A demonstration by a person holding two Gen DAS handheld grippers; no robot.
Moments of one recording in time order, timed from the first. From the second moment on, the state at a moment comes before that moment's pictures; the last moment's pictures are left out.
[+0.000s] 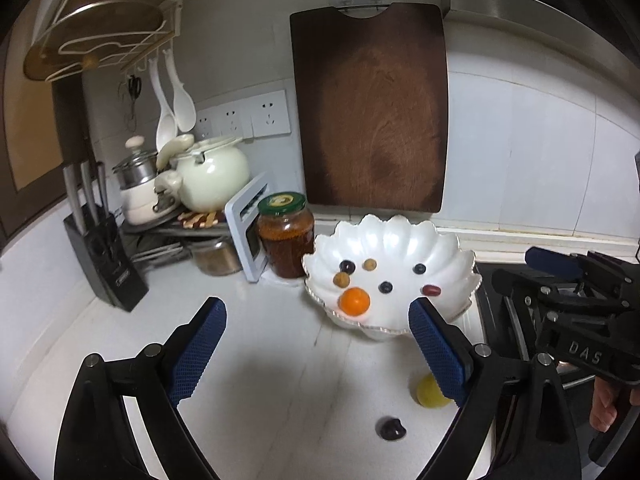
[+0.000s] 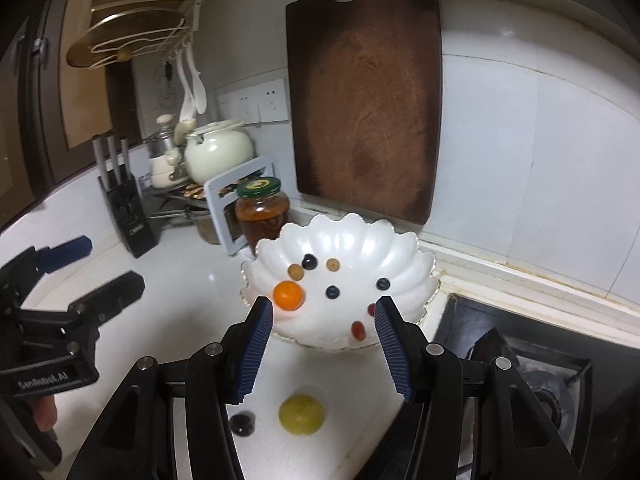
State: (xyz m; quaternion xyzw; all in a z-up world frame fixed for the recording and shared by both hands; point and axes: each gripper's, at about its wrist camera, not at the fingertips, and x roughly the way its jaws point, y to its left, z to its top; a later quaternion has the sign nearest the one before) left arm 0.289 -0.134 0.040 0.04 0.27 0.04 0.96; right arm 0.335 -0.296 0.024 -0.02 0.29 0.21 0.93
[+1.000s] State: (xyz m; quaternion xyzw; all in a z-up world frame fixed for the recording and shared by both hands) left arm 0.246 -0.161 -0.042 0.02 0.33 0.02 0.94; right arm 0.325 -0.282 -0.048 -0.06 0.36 0.30 0.88
